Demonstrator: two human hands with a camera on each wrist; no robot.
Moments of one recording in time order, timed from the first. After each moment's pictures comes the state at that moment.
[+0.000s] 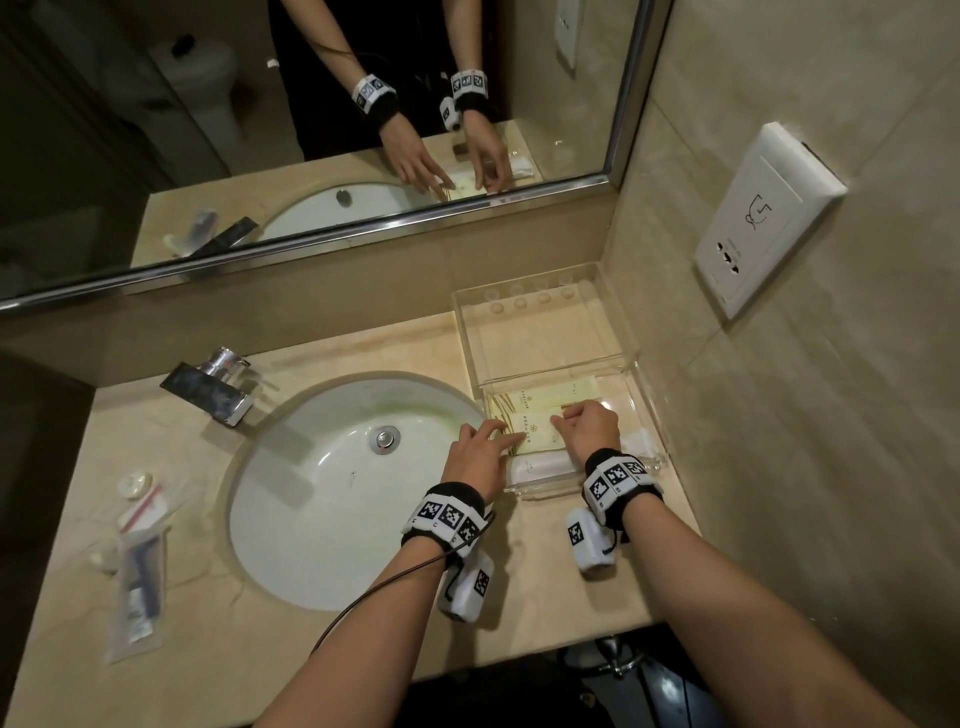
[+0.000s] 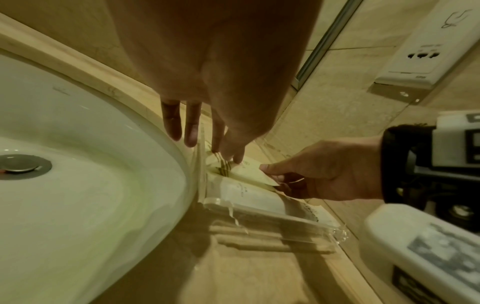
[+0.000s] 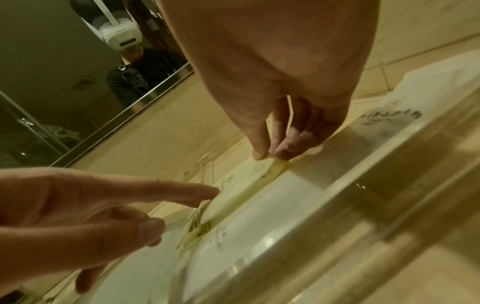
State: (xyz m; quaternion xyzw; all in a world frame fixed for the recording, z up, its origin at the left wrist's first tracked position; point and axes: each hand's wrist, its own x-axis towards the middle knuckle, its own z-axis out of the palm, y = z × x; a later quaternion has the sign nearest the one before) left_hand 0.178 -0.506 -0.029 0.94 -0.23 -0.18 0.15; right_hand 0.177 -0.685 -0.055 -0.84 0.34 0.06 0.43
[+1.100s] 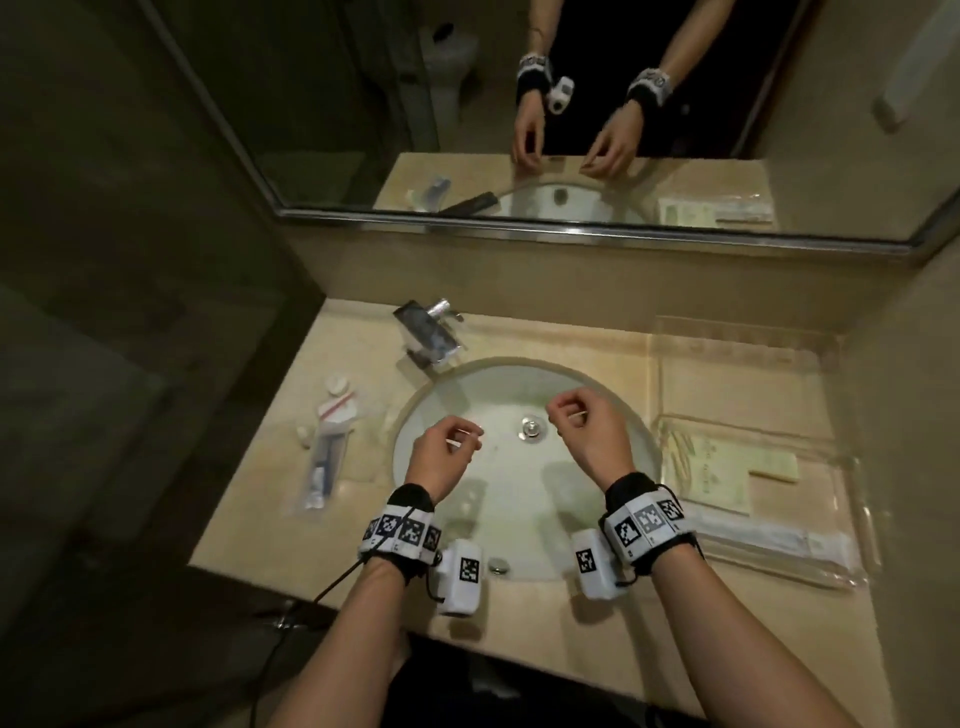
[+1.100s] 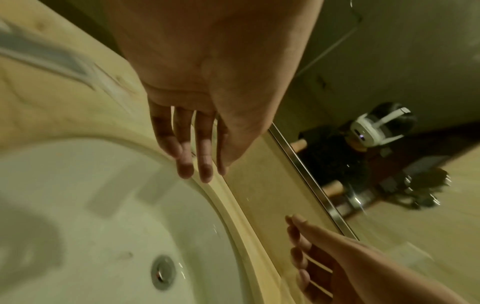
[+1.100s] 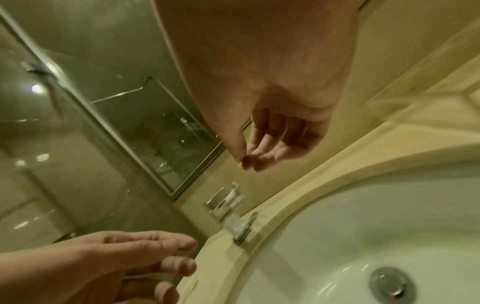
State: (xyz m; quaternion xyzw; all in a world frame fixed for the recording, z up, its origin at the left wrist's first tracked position) left_hand 0.152 -0.269 0.019 0.85 0.16 -0.05 0.50; right_hand 0.208 -0.470 0.015 -0.84 0.03 0.06 0.54
